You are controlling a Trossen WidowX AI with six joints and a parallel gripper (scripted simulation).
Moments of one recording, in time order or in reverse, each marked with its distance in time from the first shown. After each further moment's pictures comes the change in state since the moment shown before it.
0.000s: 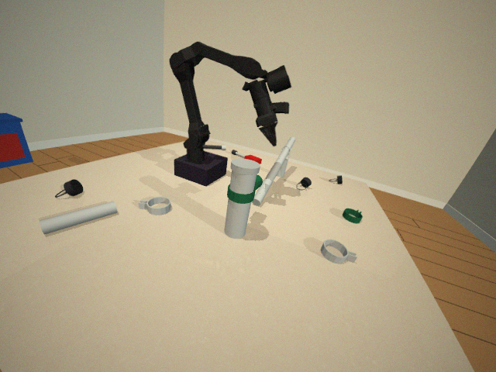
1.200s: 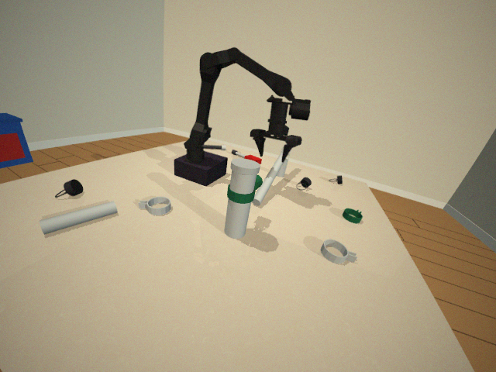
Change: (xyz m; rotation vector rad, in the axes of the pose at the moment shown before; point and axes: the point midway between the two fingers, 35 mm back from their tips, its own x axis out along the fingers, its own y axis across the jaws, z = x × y) arm 0.058 0.045 -0.016 -1.116 0.349 0.313
